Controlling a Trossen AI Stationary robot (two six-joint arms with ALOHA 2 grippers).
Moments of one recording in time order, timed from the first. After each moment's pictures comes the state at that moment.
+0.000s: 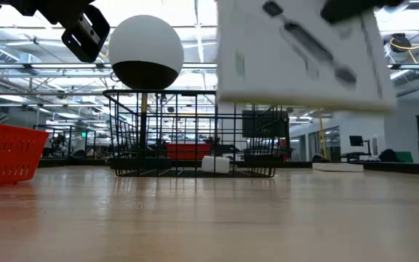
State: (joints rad) left arm -0.65 1.56 0.57 0.86 -0.42 -0.34; right arm 0.52 1.56 1.00 -0.18 0.07 0.39
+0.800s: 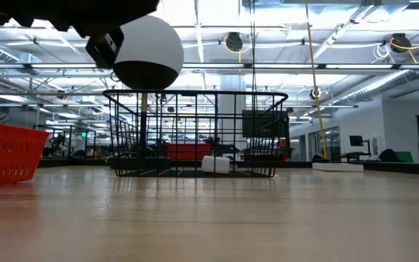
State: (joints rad) left arm -0.57 1.56 0.57 0.87 -0.45 -0.30; right arm 0.89 1.06 1.00 -0.91 -0.22 1.83
